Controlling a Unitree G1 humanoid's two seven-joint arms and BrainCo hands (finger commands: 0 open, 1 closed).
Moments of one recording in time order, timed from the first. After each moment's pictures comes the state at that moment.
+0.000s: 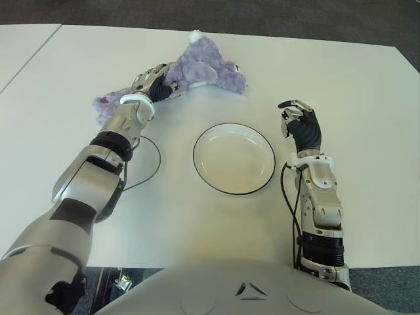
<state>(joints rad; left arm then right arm) -0.82 0.37 -0.43 1.08 0.62 -0.17 0.19 -0.04 -0.06 -0.09 -0.31 0.04 0.26 0.00</state>
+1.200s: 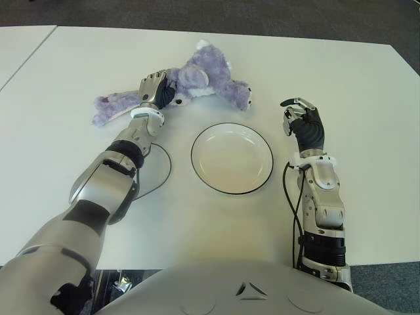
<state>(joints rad) -0.80 0.27 -0.40 1.23 0.58 -0.27 0.55 -0.04 -0.07 -0.11 -0.30 0.06 0.22 0.03</state>
